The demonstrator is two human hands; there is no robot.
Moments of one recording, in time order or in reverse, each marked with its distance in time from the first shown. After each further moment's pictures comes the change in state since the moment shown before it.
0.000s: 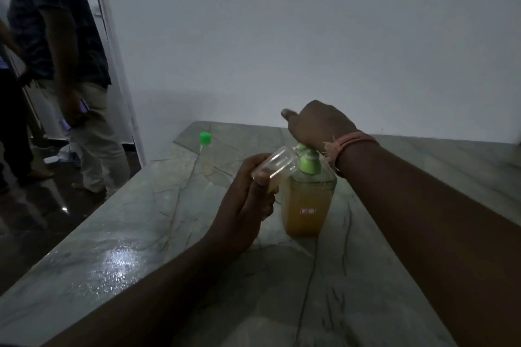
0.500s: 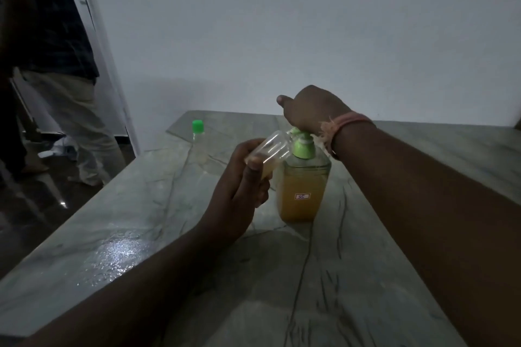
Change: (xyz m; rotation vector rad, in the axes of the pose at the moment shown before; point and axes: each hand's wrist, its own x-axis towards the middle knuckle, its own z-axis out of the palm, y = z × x) left_hand -0.001 -0.004 0.000 0.006 -0.011 0.023; right_hand 0.011 0.005 0.005 -0.010 -0.019 -0.002
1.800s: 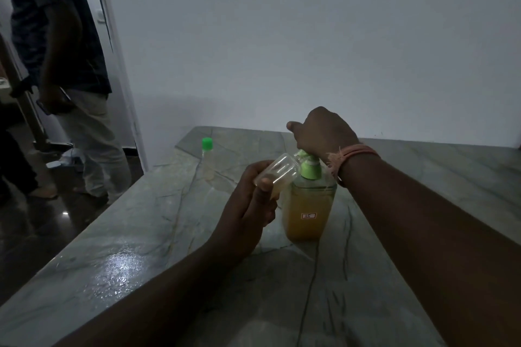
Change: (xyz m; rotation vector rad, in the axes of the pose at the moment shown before) left_hand 0.000 0.002 0.000 0.005 -0.003 -0.050; right_hand -0.002 0.003 0.005 0.044 0.086 -0.010
